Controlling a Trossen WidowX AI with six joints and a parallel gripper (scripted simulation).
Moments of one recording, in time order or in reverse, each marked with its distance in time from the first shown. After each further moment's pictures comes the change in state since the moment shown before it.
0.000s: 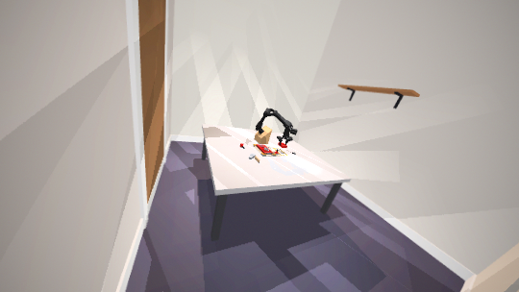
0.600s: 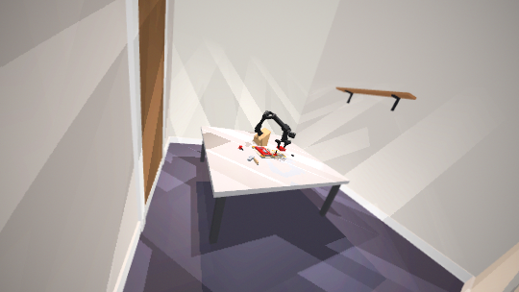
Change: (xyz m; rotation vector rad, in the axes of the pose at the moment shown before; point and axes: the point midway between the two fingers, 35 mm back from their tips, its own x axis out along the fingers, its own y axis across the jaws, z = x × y) arm 0.016 0.000 0.000 0.000 0.000 -0.001
